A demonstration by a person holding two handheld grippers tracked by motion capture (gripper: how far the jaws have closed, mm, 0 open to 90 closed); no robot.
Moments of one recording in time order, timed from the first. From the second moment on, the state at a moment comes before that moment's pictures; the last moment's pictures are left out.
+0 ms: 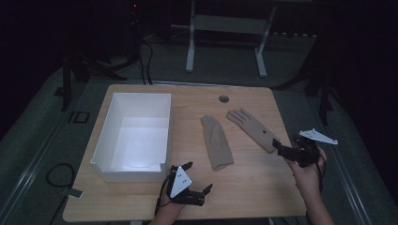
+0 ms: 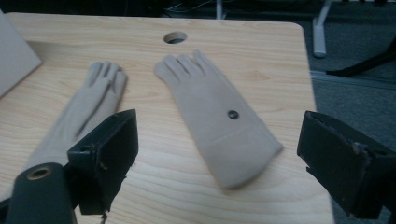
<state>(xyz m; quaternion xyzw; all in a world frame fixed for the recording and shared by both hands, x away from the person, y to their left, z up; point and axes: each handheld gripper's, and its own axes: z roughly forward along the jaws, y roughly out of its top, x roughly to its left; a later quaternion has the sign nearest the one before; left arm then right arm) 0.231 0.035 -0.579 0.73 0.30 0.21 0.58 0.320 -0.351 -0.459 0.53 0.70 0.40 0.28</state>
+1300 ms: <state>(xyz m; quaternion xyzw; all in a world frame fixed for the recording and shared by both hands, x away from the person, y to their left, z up) 0.231 0.035 -0.579 0.73 0.29 0.20 0.59 0.372 -0.213 -0.459 0.45 0.76 0.41 0.22</state>
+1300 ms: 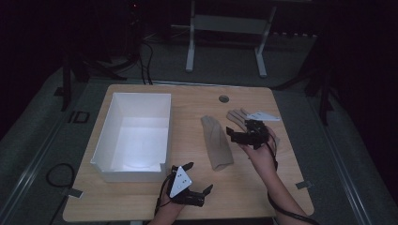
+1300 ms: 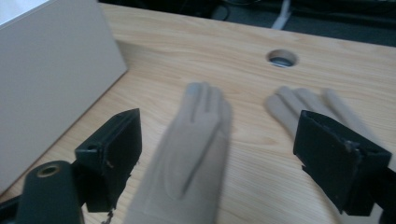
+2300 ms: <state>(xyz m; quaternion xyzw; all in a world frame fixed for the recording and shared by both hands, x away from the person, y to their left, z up) 0.231 0.035 -0.579 0.73 0.28 0.20 0.59 0.422 -0.164 -0.557 0.50 0.79 0.31 0.18</state>
